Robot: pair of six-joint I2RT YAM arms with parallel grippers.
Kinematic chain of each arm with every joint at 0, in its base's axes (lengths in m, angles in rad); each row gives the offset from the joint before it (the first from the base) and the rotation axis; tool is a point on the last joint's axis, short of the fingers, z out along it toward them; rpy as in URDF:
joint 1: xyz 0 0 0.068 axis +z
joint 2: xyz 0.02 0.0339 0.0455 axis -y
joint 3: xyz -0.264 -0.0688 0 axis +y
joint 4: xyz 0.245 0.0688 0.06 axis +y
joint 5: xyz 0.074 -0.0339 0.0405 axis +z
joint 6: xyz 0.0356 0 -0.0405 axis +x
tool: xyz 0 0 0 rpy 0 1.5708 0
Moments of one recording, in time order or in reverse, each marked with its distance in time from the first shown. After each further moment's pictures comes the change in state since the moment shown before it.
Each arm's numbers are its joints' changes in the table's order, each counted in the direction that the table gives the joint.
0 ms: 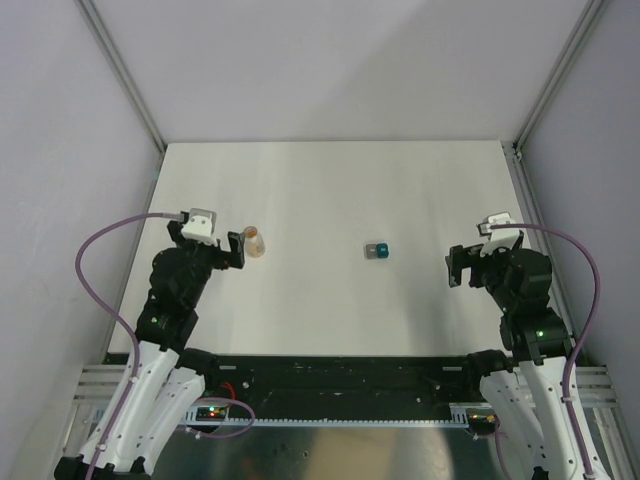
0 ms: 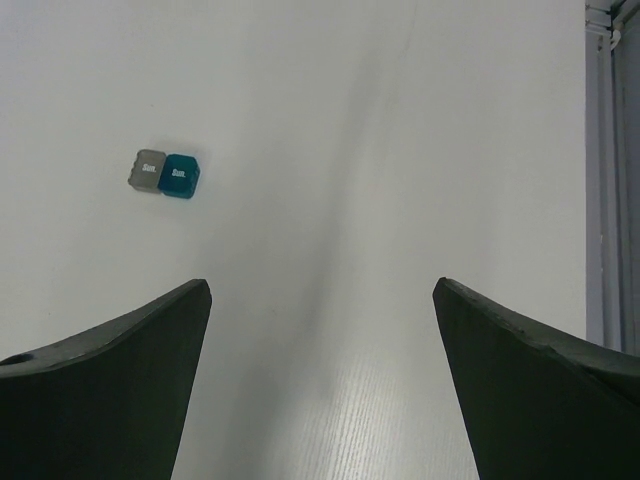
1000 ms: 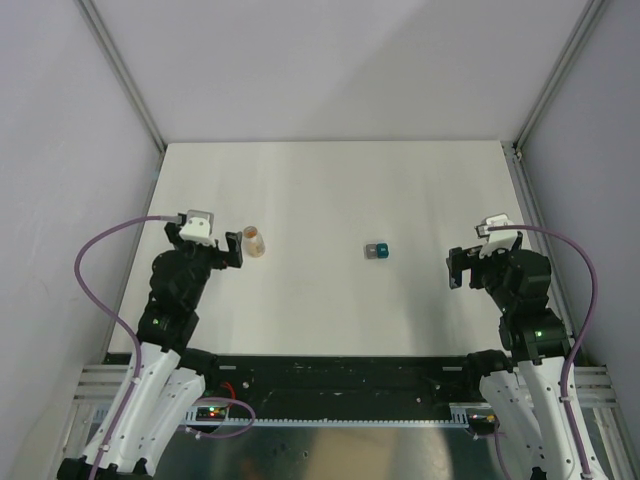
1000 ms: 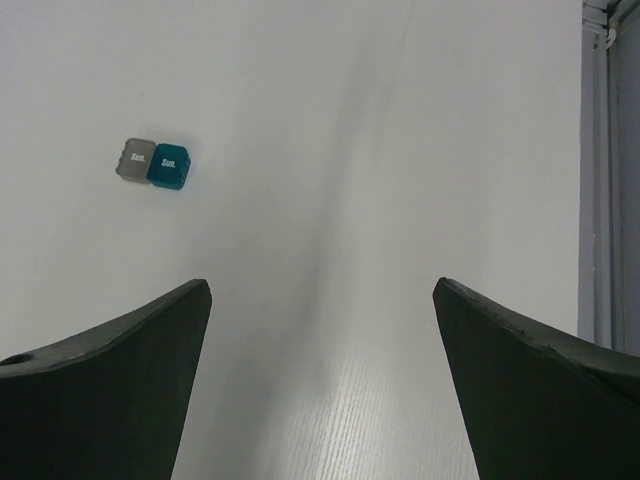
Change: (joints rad) left arm 0.017 0.013 0.035 -0.047 0.018 0.005; right arm -0.015 0.005 0.019 -0.003 0.011 -0.034
